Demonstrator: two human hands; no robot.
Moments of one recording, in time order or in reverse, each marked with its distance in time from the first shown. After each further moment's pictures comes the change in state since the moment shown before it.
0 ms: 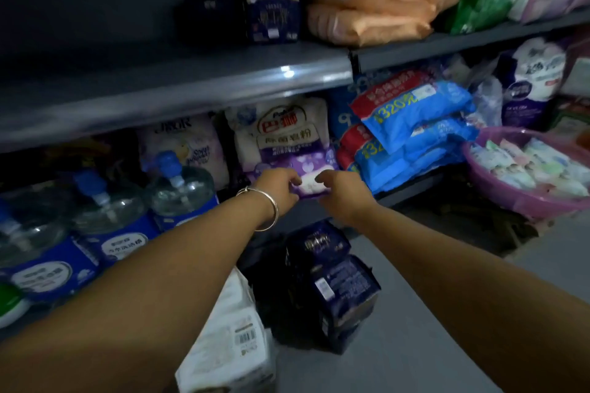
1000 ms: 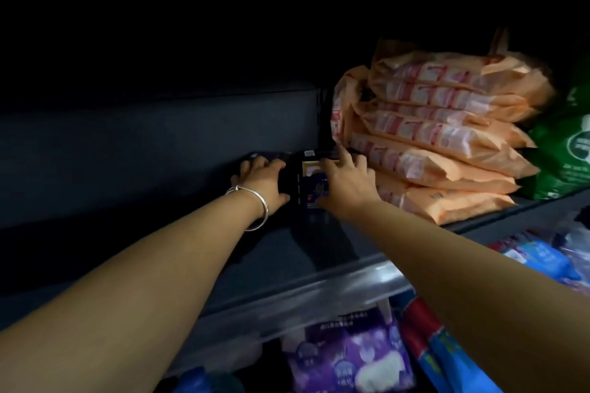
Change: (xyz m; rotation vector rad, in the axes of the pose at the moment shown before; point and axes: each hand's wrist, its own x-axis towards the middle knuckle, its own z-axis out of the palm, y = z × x) left_hand 0.175 -0.011 -0.251 0.361 0.370 -0.068; right_hand 0.227 -0.137 -0.155 -0.342 0.342 -0.155
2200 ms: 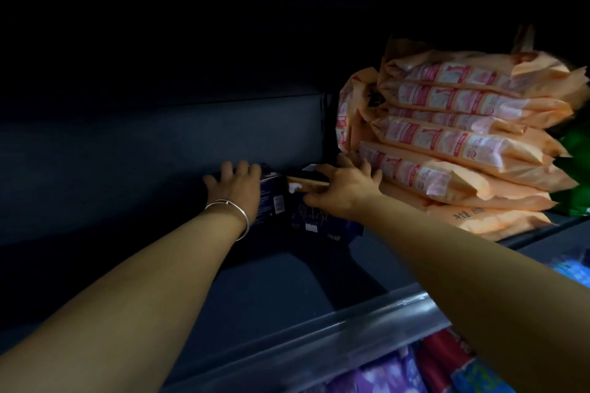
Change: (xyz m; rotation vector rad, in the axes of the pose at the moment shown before) left_hand 0.042 -0.033 0.014 0.333 0.127 -0.043; right_hand 0.051 0.004 0.007 0.153 -0.162 0.060
